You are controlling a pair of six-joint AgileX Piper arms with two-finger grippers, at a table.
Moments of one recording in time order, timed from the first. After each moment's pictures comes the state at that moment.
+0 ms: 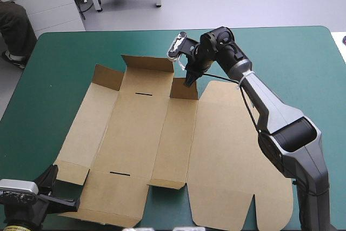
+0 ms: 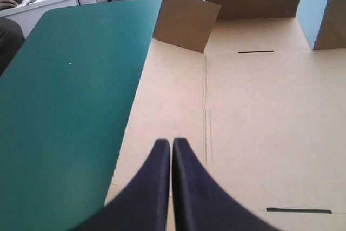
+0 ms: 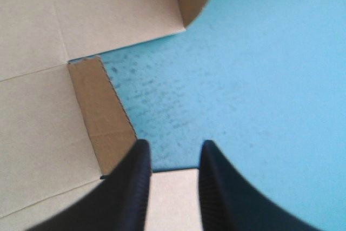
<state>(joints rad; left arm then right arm) 0.00 0.01 -0.42 -0.15 0.77 0.18 0.51 2.11 -2.17 0.01 1.12 -0.64</state>
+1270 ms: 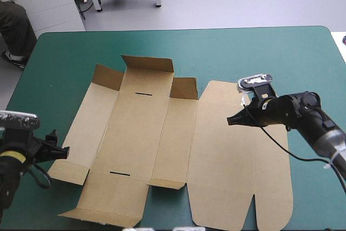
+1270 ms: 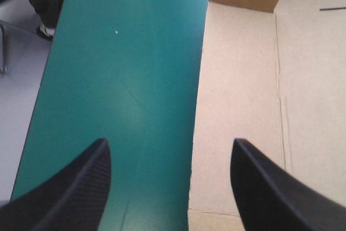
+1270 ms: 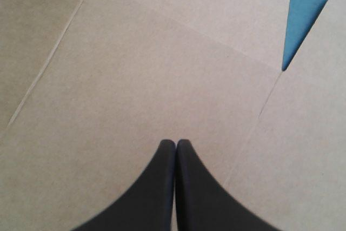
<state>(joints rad) 0.00 0.66 -0.77 0.10 0.80 0.12 0.31 1.31 -1.01 0.16 0.75 -0.12</state>
